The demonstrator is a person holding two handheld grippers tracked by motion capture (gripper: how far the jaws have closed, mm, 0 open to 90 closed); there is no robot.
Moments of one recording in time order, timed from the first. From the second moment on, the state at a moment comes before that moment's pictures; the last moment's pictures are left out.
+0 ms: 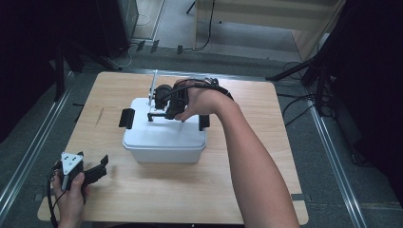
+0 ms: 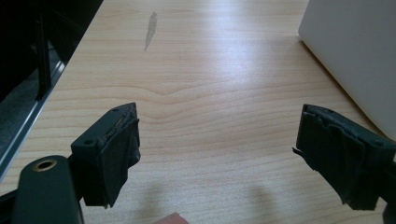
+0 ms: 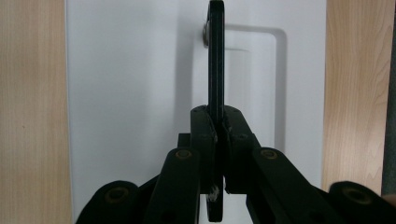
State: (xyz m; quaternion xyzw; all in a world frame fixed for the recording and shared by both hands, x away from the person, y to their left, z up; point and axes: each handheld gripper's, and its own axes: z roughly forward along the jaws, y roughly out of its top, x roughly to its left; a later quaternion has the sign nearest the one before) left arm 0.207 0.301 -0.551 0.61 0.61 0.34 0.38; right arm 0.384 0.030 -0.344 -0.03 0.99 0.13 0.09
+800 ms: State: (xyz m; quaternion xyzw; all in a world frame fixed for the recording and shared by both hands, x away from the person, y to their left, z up) left arm 0.207 0.301 -0.551 0.61 0.61 0.34 0.37; right arm 0.360 0.010 -0.337 -0.03 0.98 0.15 0.10
